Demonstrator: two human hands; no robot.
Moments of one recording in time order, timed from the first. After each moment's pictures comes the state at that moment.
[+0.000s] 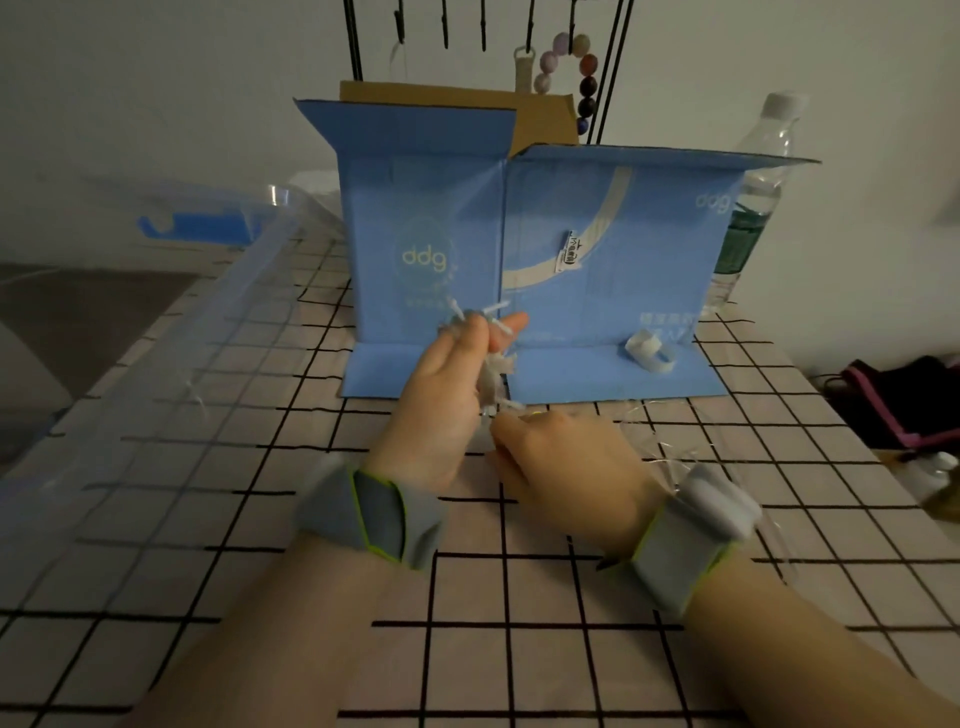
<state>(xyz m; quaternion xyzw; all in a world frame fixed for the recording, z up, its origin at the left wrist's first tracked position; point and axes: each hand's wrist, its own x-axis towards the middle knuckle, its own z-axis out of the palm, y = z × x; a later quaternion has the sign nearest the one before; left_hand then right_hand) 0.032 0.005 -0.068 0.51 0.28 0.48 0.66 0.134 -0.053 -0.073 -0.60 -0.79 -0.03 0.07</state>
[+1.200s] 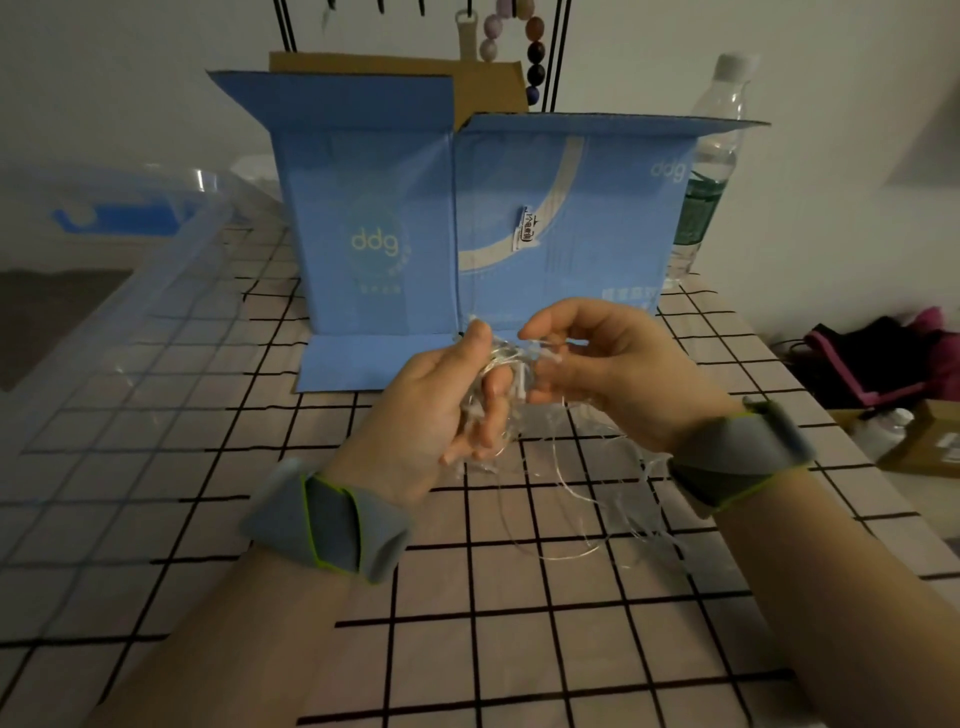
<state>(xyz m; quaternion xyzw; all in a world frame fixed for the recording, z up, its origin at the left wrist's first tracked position) 0.032 -0.012 -0.064 0.60 0.22 0.32 0.70 0.195 -0.050 -0.050 -0.46 -0.55 0.47 0.52</state>
